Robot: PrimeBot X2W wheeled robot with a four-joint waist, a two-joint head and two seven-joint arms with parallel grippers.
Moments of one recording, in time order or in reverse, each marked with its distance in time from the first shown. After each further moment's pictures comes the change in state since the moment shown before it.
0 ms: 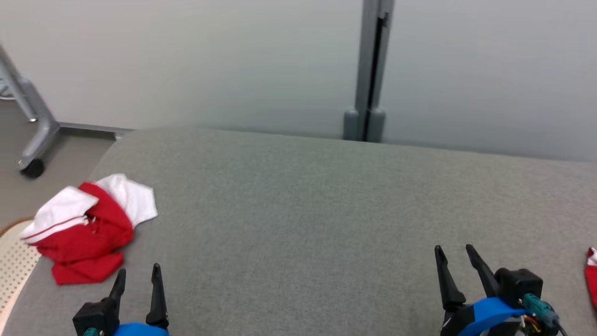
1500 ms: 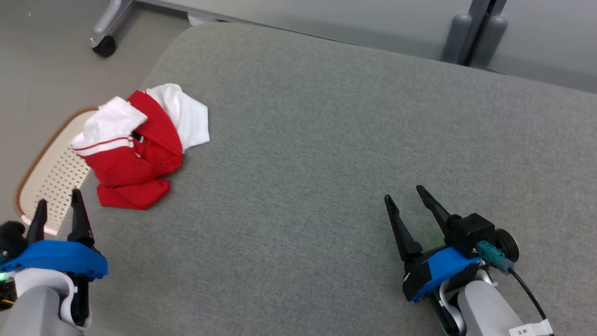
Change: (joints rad) left arm -0.343 0.215 -0.034 0.270 -0.309 -0.001 0.000; right arm -0.197 0.000 0.177 0.006 -0.061 0.000 0.000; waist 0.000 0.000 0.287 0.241
